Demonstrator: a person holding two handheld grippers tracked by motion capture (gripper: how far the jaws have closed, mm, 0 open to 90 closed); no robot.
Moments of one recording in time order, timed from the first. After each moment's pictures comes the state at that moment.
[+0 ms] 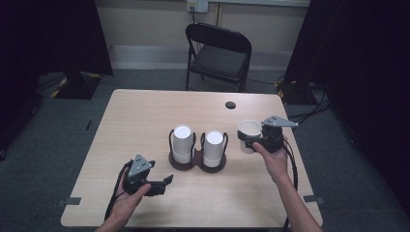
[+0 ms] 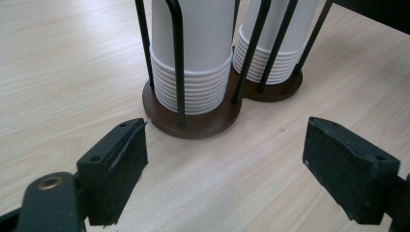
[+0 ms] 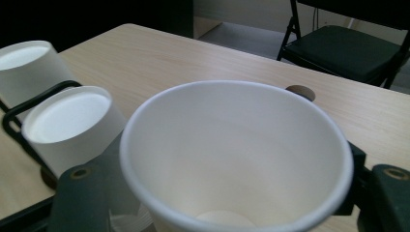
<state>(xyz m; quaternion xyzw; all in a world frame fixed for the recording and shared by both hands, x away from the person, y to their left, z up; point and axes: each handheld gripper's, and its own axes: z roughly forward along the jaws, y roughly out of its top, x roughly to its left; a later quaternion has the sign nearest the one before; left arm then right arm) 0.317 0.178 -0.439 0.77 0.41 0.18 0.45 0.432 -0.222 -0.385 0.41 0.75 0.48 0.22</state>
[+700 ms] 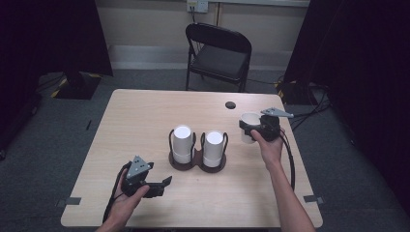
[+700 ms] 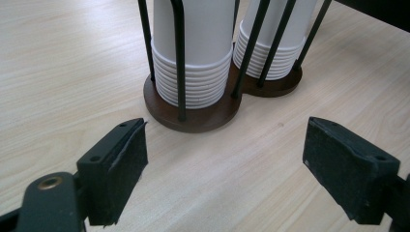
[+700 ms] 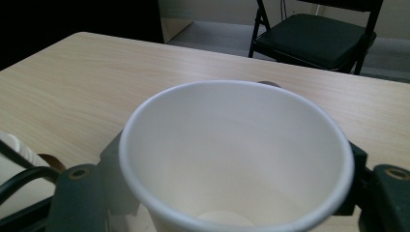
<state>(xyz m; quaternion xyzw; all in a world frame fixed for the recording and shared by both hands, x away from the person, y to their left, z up) 0.312 0.181 -0.438 0.77 0.41 0.18 0.45 0.481 -0.229 -0.406 0.46 0.71 0.47 0.24</state>
